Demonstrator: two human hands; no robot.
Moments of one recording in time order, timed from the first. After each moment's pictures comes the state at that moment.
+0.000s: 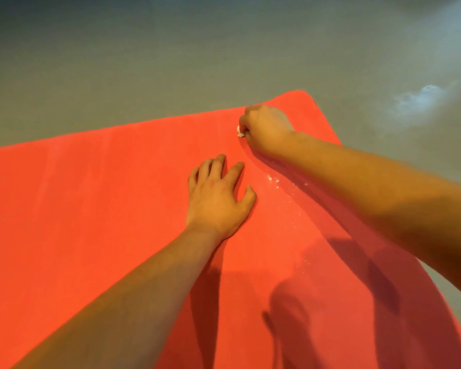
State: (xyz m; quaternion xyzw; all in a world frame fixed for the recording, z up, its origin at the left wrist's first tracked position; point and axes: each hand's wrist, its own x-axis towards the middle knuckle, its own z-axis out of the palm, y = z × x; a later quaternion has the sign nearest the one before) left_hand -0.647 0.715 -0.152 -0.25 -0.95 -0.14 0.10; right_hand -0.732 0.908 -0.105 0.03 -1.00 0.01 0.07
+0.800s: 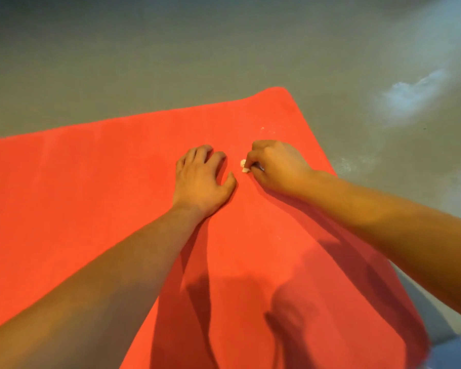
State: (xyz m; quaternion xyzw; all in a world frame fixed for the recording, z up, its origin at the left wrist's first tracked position) left_hand -0.653 0.717 -0.155 -0.27 -0.94 -0.15 0.12; right_hand -0.594 0.917 -0.100 0.09 -0.99 0.09 0.07
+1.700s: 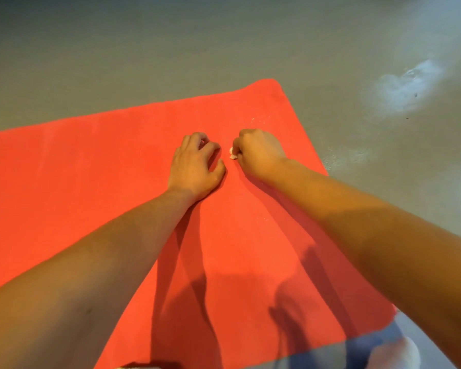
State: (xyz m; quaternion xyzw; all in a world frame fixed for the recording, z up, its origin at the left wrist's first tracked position) left_hand -0.656 0.716 -0.153 -0.30 -0.92 -0.20 0.13; right_hand -0.596 0.892 -0.088 0.00 -1.00 0.06 0.03
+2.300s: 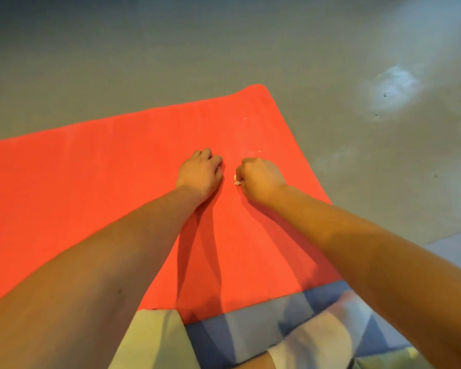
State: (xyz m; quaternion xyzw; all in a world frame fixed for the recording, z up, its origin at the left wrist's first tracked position) left_hand -0.600 0.709 -0.125 -0.33 -0.94 -0.09 0.04; right_hand -0.493 0.862 -0.071 -0.01 -1.00 0.06 -0.01
